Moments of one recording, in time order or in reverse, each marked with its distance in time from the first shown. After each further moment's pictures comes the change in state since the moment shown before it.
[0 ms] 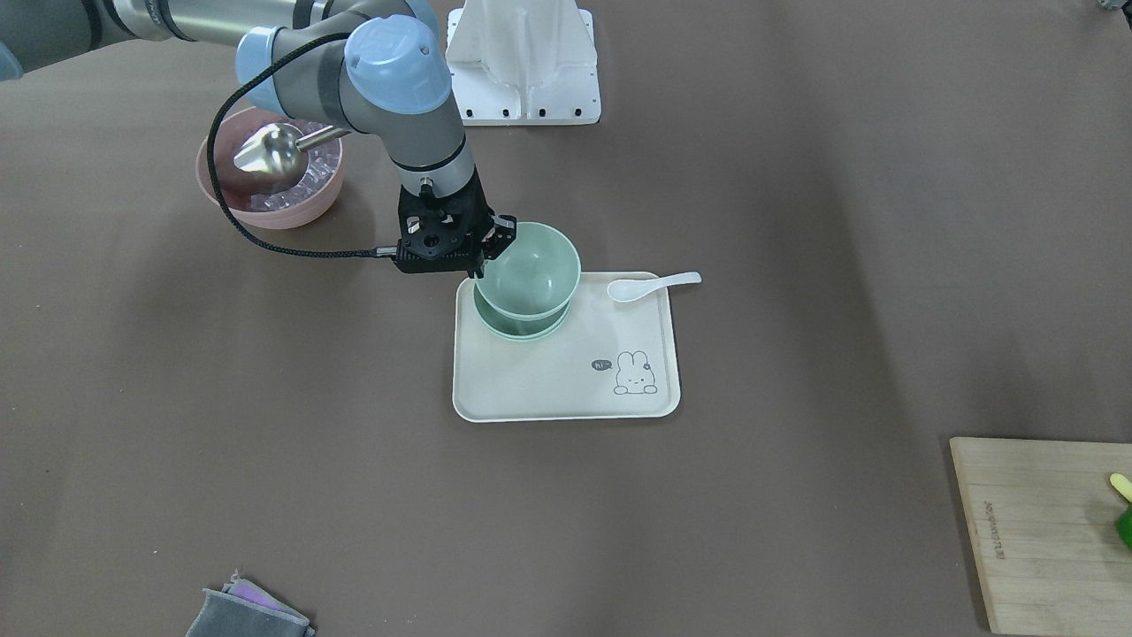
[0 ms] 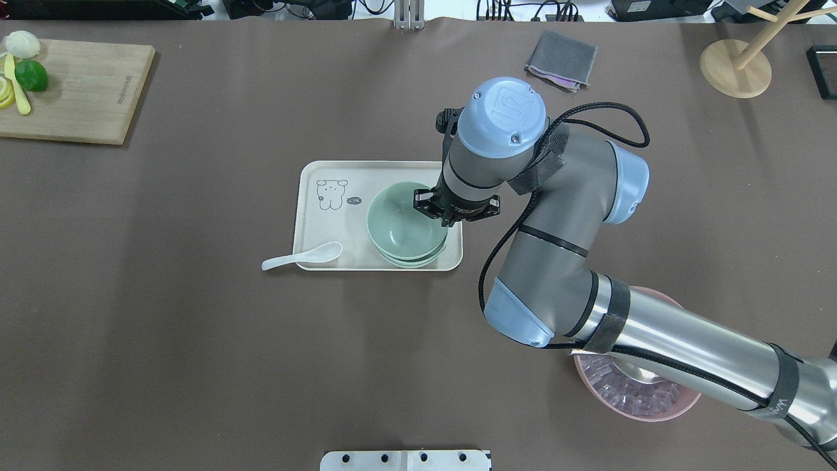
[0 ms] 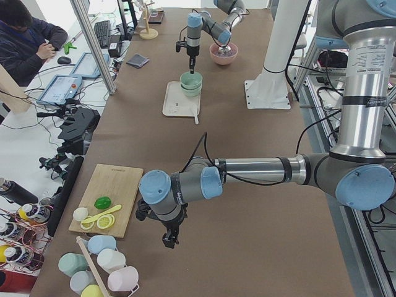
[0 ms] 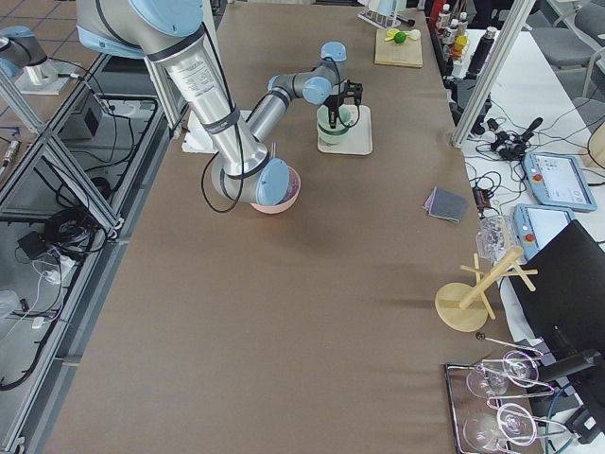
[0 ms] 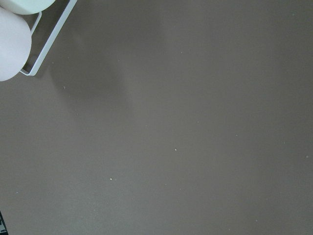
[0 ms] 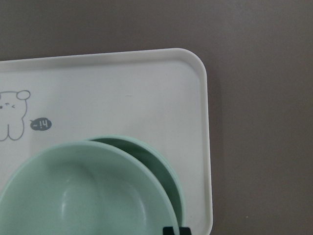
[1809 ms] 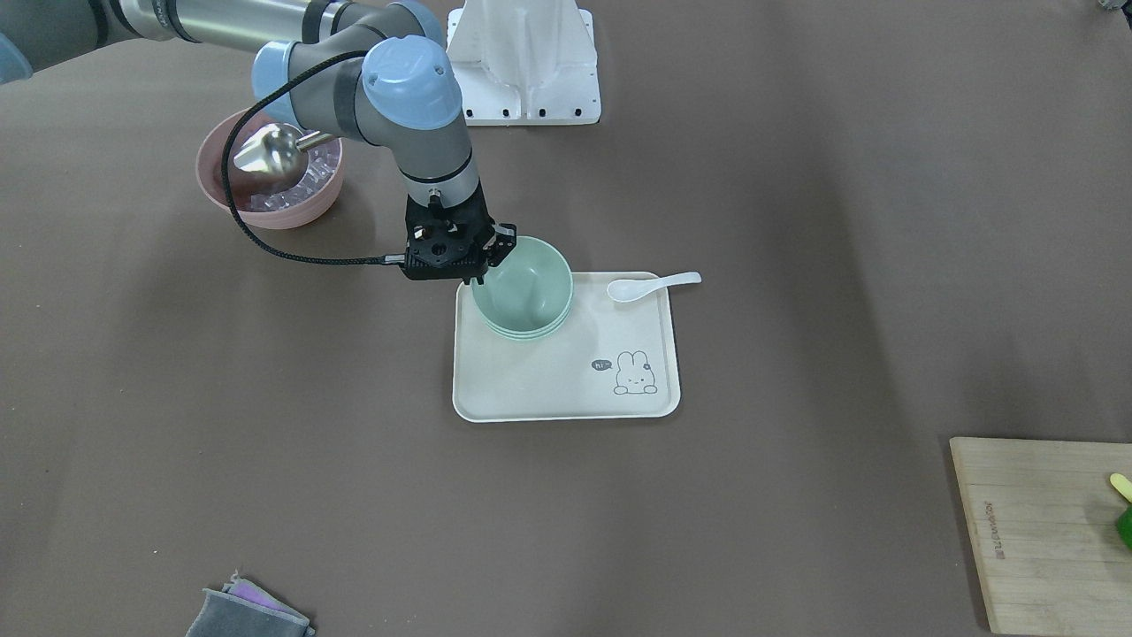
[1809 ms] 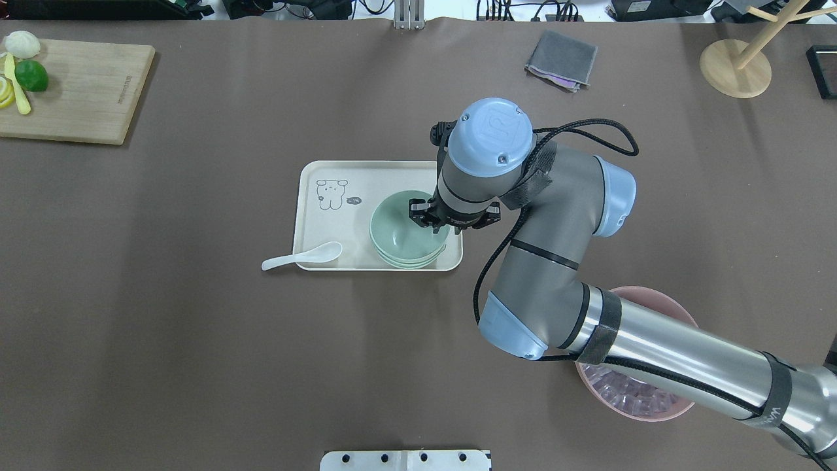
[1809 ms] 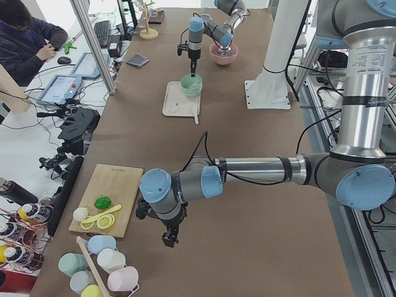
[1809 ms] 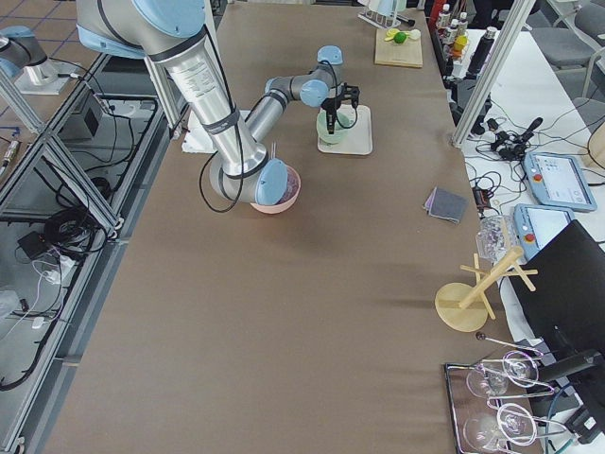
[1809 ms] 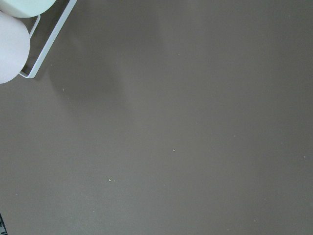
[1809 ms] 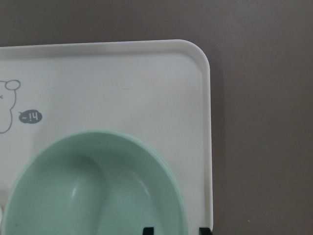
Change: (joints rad) left arm 0.000 0.001 -0.007 0.000 -0.002 0.001; right arm -0.032 0.000 -0.014 0.006 -0.055 -0.015
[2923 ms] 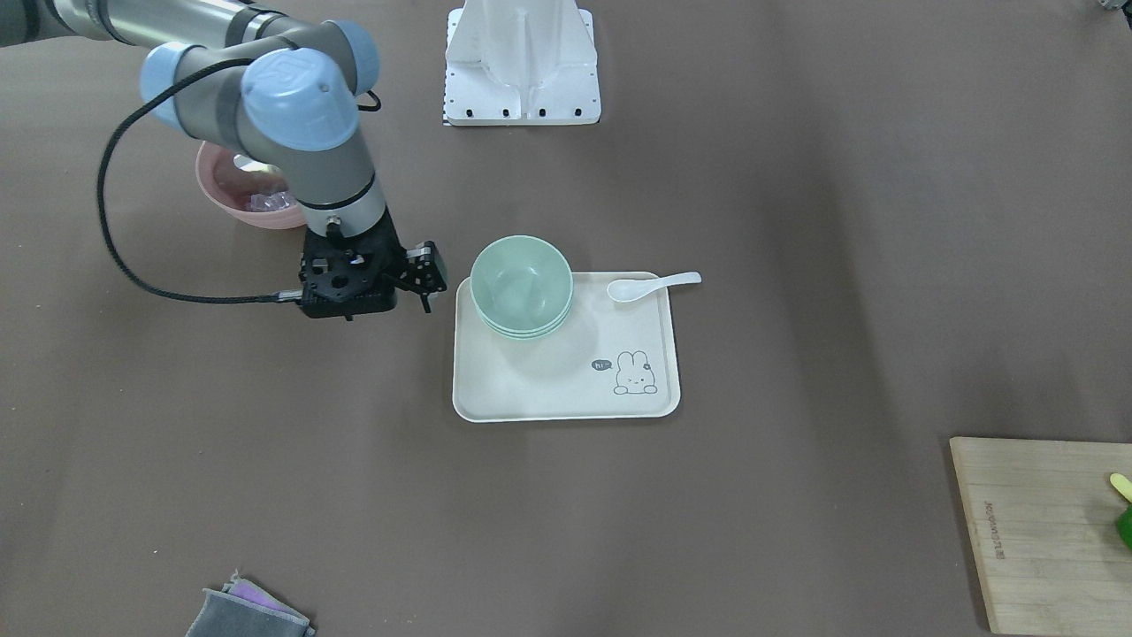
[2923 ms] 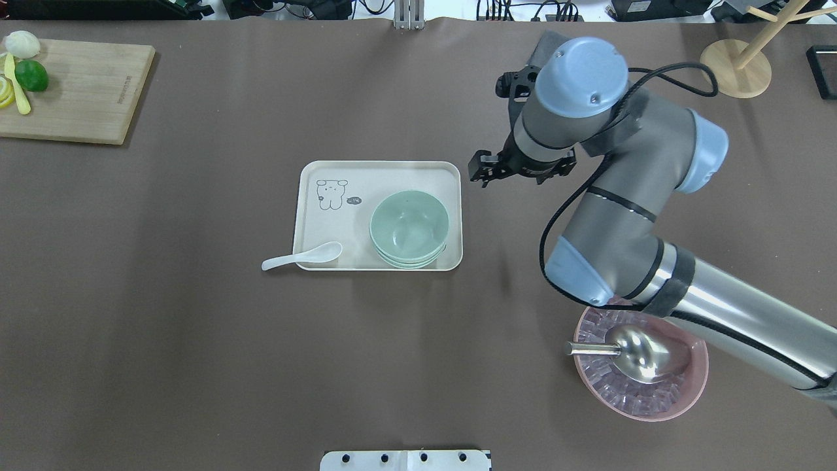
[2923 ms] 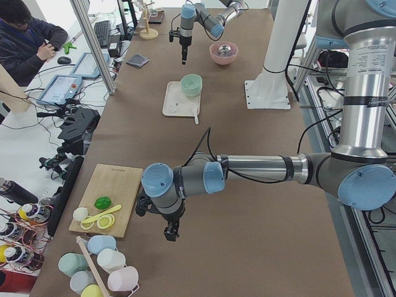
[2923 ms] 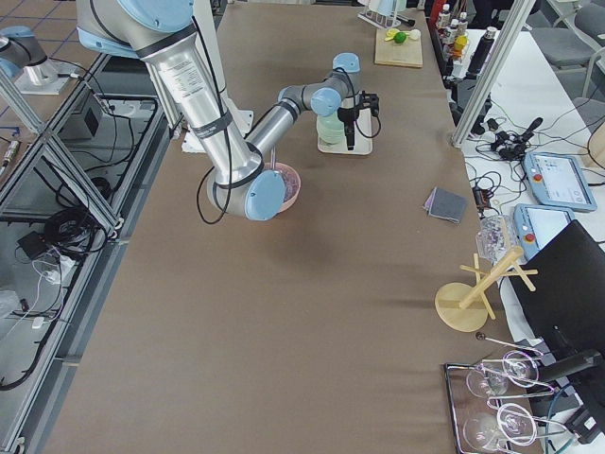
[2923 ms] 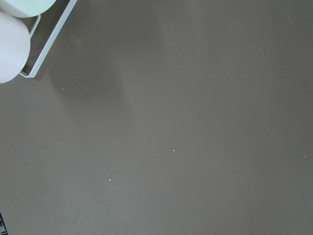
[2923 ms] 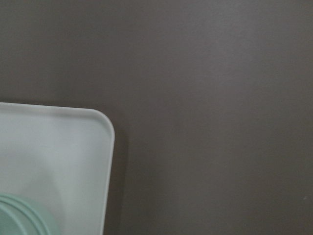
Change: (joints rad) left arm 0.001 0.028 -0.065 -0.019 -0.060 -0.233; right arm 0.187 -0.141 0.089 -0.017 0.064 -0.248
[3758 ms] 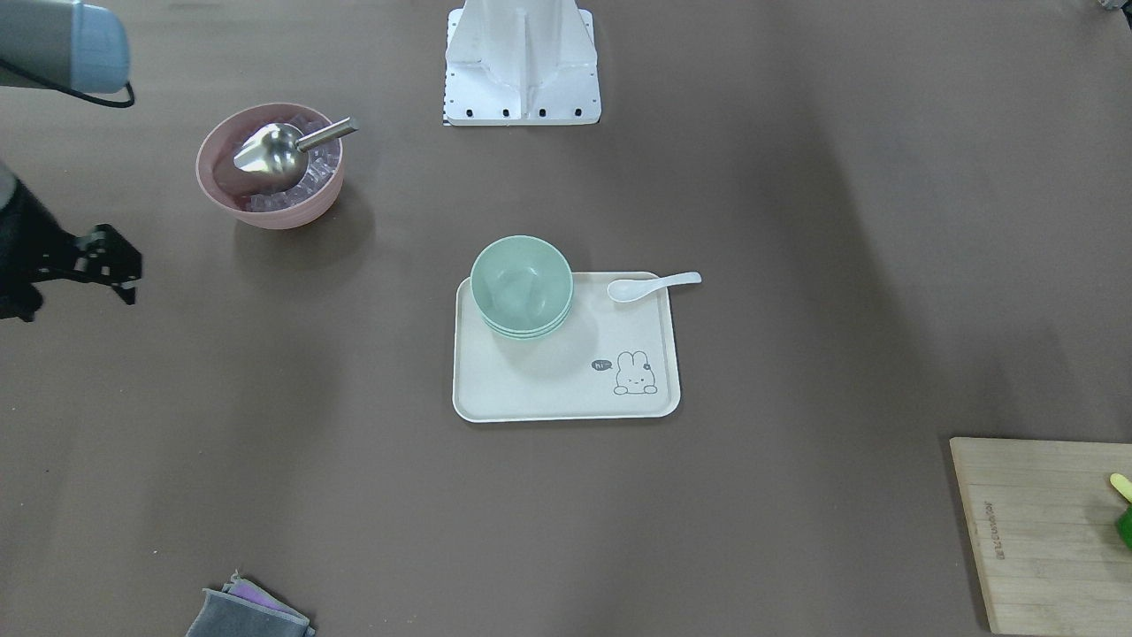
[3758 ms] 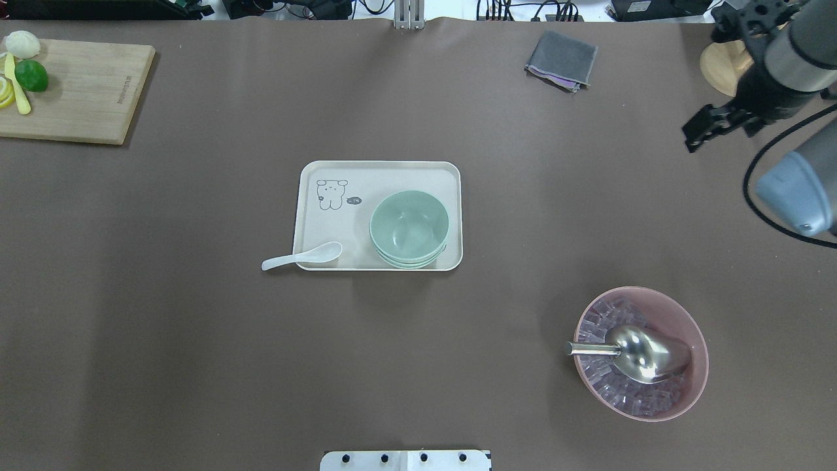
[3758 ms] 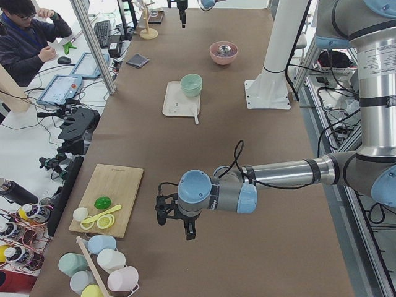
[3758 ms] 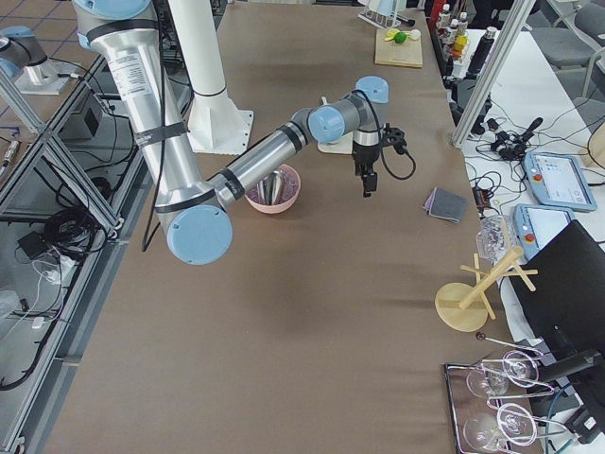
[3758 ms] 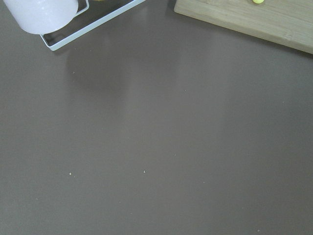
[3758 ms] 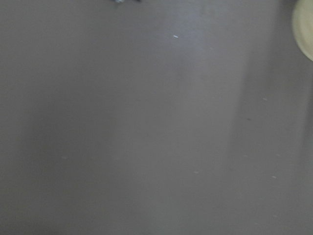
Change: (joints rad) left arm 0.001 0.175 -0.030 -0.431 -0.055 -0.445; right arm 0.394 -0.319 0.170 -0.210 0.187 -0.638
